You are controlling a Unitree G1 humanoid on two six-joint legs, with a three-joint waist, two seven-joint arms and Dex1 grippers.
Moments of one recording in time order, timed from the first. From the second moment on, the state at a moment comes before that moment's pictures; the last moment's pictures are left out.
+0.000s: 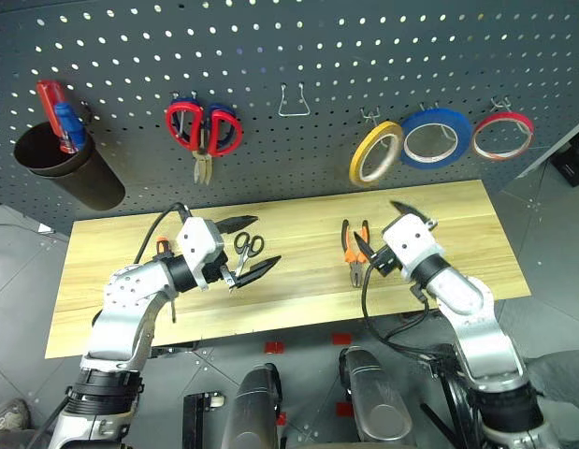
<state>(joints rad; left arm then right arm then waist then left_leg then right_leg) -0.20 0.61 0.06 -0.08 -0.36 0.03 -1.00 -0.16 -0.22 0.11 -0.48 -0.19 0.60 0.38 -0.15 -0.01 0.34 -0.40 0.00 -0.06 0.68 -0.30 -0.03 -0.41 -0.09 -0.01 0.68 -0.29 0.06</state>
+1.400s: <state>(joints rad) -0.12 0.79 0.05 0.01 -0.24 -0.09 -1.11 -0.58 0.14 0.05 0.26 -0.08 0.87 -0.07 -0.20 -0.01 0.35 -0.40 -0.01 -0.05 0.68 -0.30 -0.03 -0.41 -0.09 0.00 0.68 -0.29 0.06</state>
